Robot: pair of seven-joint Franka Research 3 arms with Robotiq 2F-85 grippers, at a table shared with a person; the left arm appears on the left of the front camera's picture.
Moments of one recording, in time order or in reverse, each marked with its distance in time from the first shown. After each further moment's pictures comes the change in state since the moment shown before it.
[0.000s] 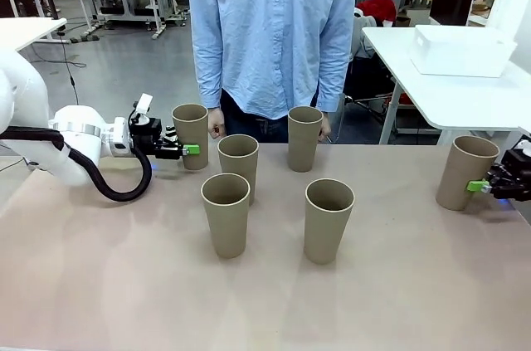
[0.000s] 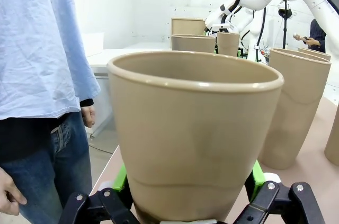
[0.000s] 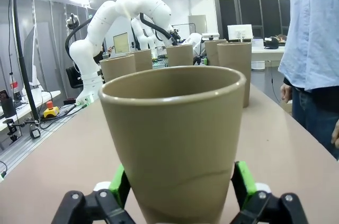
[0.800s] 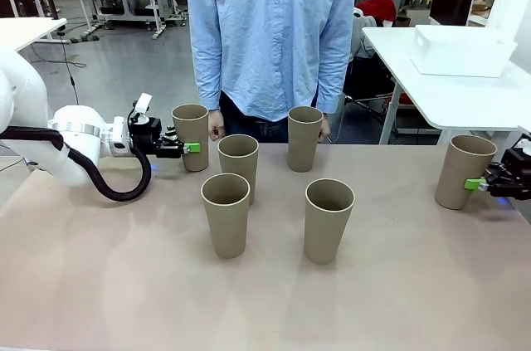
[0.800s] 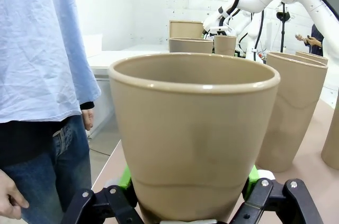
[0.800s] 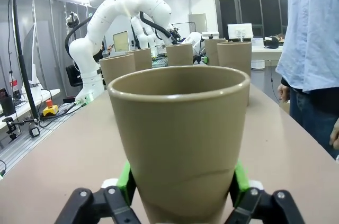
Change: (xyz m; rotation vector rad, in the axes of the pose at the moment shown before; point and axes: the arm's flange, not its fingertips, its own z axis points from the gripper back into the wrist) left arm 0.001 -0.001 0.000 -0.010 -0.011 0.011; right arm 0.002 -0.001 -0.001 -0.001 0.007 0.010
